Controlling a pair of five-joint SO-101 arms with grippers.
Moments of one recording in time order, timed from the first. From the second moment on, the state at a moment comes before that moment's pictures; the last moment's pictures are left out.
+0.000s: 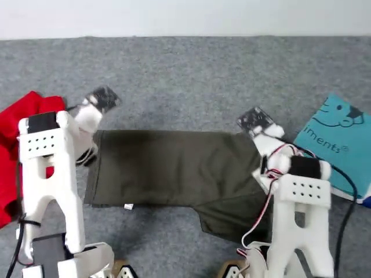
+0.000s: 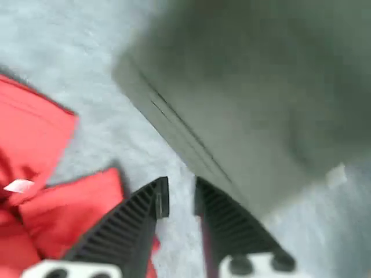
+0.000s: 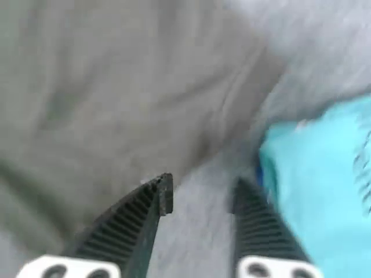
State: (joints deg) left arm -14.2 -10.9 19.2 81.7 -38.8; right arm 4.2 -36.0 44.5 66.2 41.5
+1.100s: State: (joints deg) left arm -10.5 18.3 2.9 76.1 -16.6; right arm 2.2 10.4 18.8 48.7 29.3
